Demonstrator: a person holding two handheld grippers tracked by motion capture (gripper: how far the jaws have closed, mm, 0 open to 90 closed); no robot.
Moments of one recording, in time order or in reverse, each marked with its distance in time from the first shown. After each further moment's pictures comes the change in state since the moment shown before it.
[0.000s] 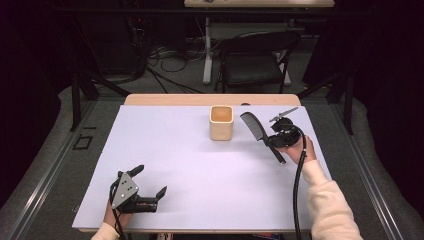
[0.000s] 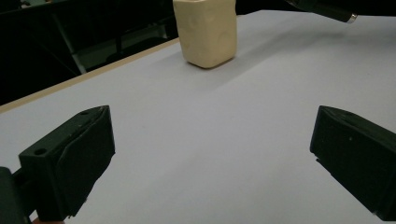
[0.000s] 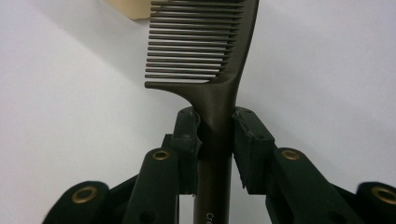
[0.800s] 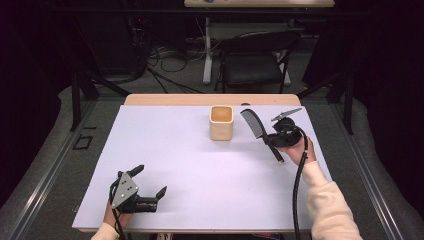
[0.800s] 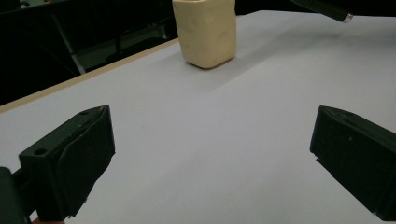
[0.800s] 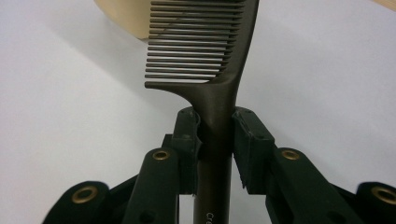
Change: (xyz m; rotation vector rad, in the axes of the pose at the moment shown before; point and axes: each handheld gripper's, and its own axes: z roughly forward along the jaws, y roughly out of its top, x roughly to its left) left arm 0.000 0.000 0.000 0.000 -0.004 0.001; right arm 0.001 -0.002 -0.004 -0.082 0.010 0.004
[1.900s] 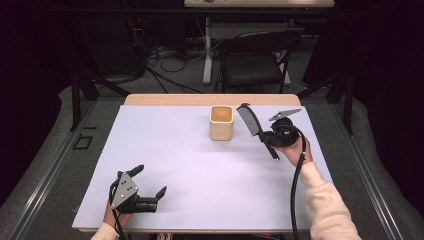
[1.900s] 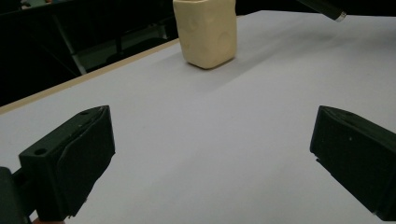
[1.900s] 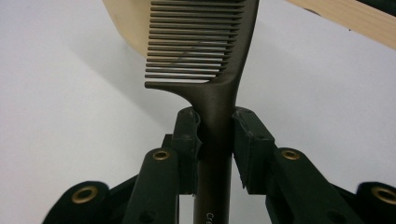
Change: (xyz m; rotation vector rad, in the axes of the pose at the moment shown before) left arm 0.000 0.000 0.000 -0.001 0.002 0.004; right arm 0.011 0.004 -0.003 -0.095 0.012 -0.030
